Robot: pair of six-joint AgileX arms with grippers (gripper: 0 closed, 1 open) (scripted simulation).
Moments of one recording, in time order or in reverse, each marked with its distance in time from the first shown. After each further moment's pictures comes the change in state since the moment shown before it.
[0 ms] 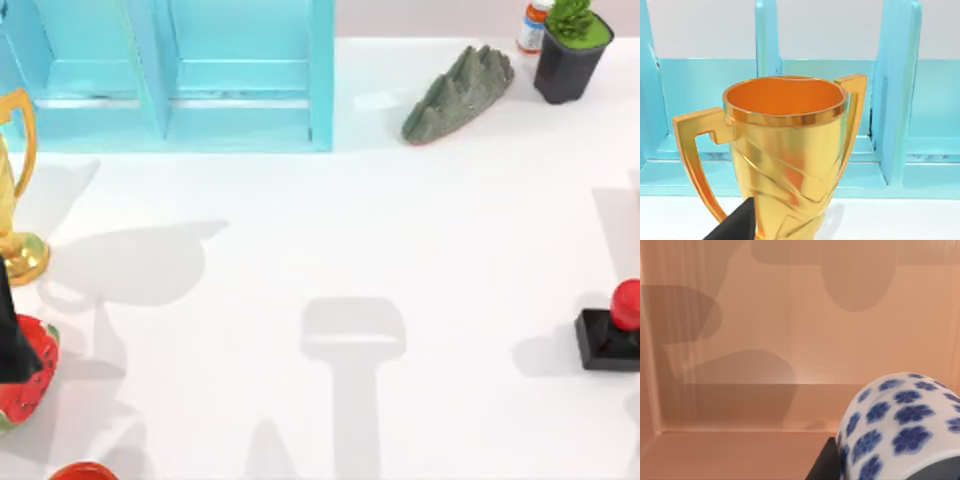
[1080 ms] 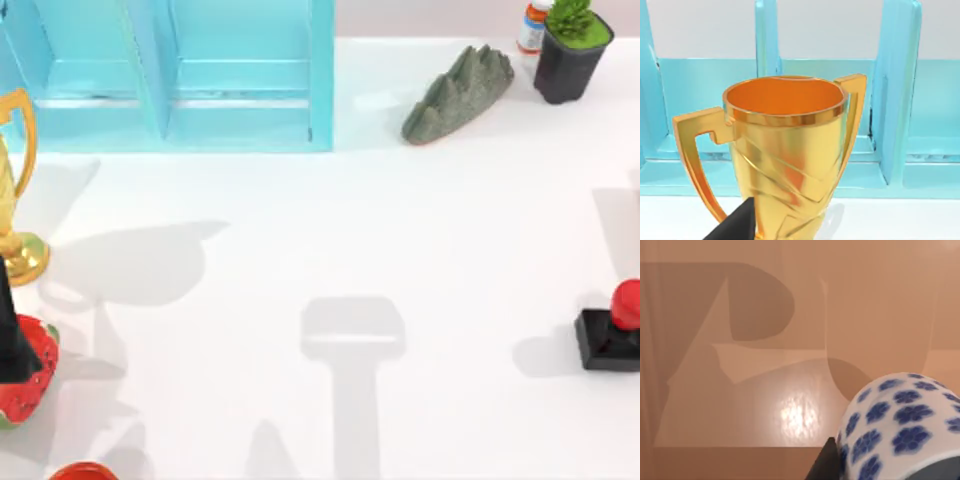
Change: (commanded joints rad) left arm 0.000 0.000 0.000 0.000 0.000 0.000; right arm 0.027 0.094 -0.179 0.270 0.011 0.021
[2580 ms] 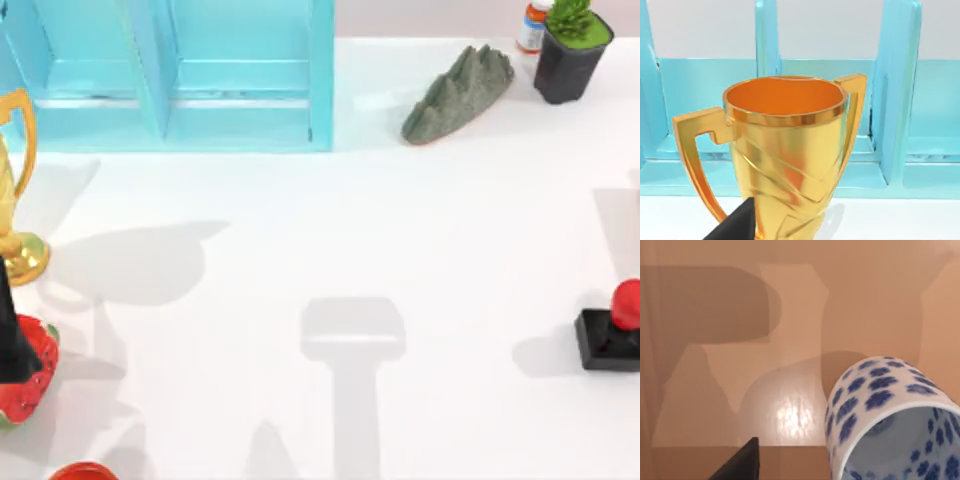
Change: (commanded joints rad) left arm 0.000 0.000 0.000 0.000 0.000 0.000; right arm 0.000 -0.016 0.015 -0.012 0.006 0.004
